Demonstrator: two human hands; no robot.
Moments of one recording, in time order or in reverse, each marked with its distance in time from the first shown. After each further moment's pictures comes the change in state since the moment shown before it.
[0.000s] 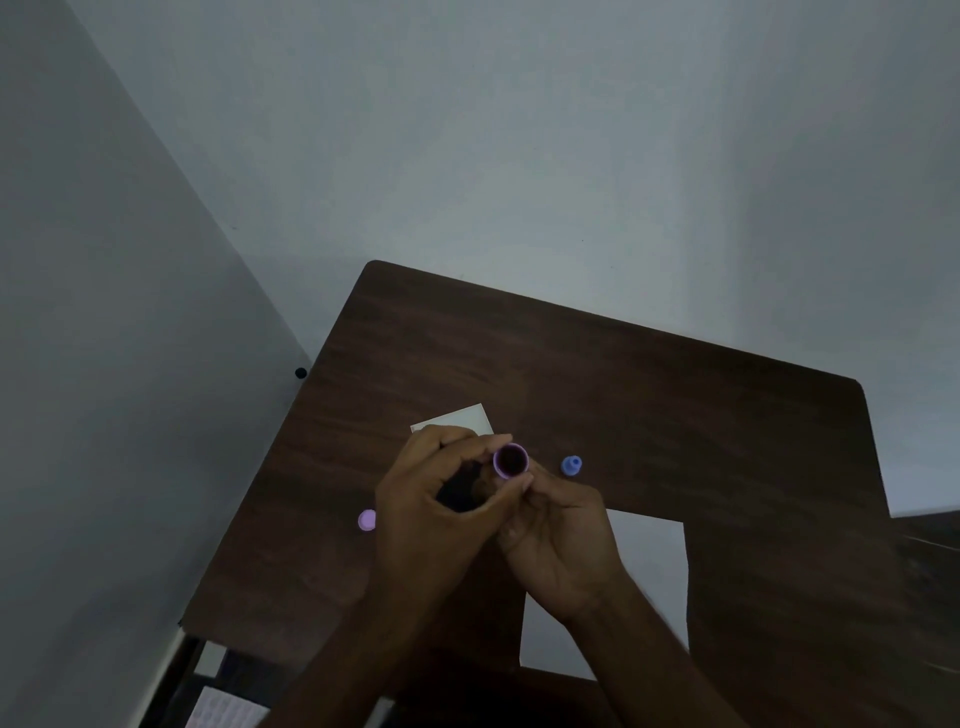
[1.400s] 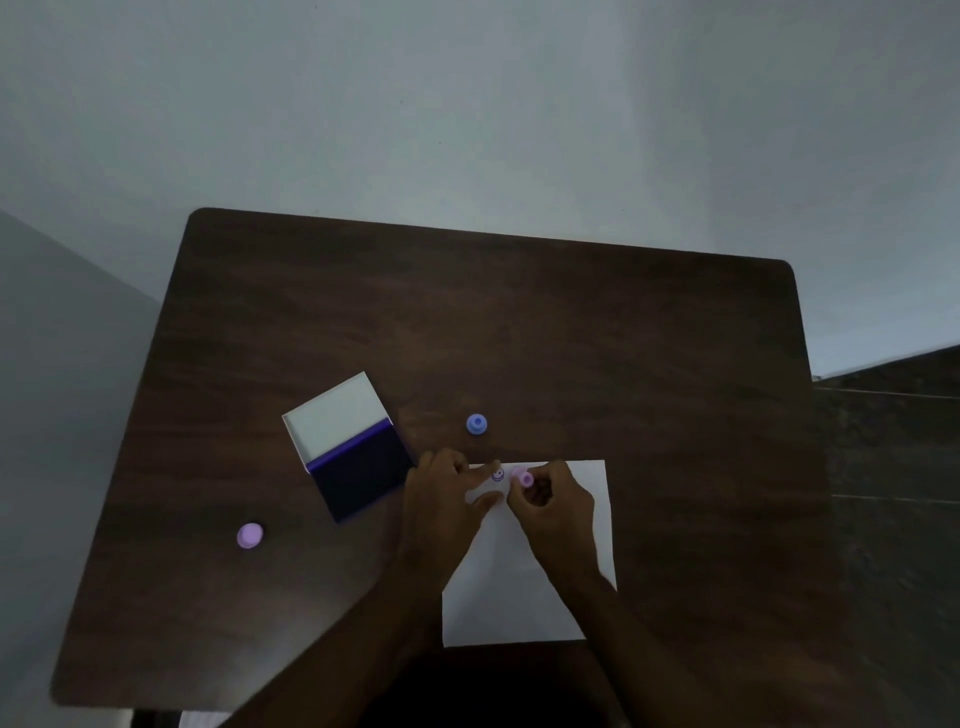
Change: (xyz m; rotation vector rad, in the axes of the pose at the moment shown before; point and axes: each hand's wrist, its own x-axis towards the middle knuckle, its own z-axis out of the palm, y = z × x) left_hand 0.004 -0.104 0.192 0.602 -0.633 -0.626; right_hand 0.017 -0.070 -0.185 -1.537 0.869 -0.314
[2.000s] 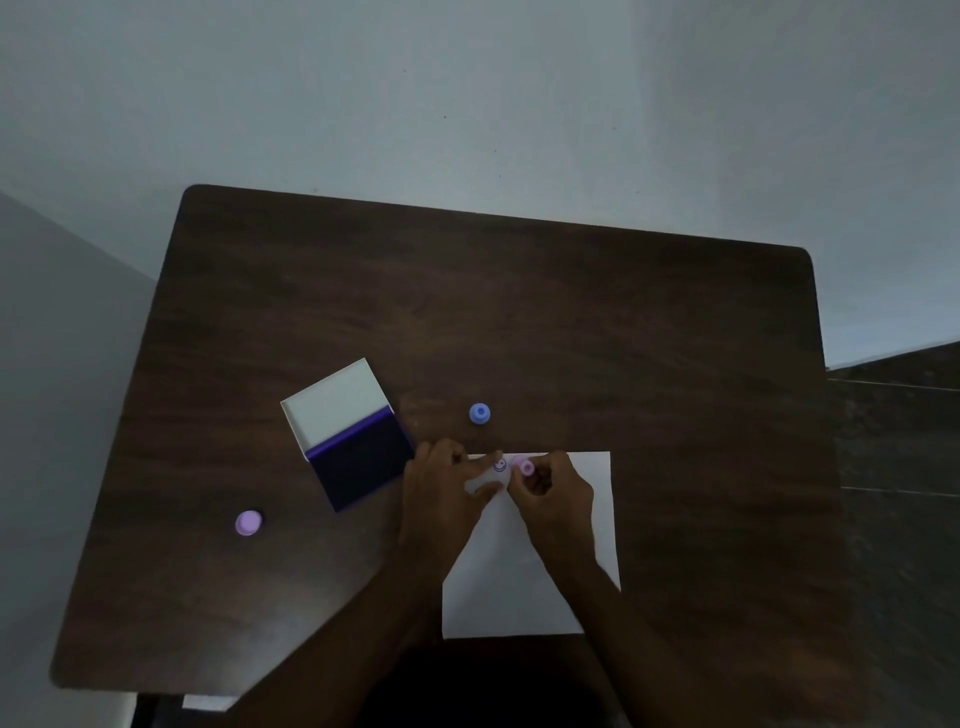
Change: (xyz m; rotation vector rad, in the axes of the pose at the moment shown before) left_hand 0.003 -0.003 0.006 0.080 -0.034 0.003; right_hand 0.005 -0.001 0.003 -0.048 -0.141 0.144
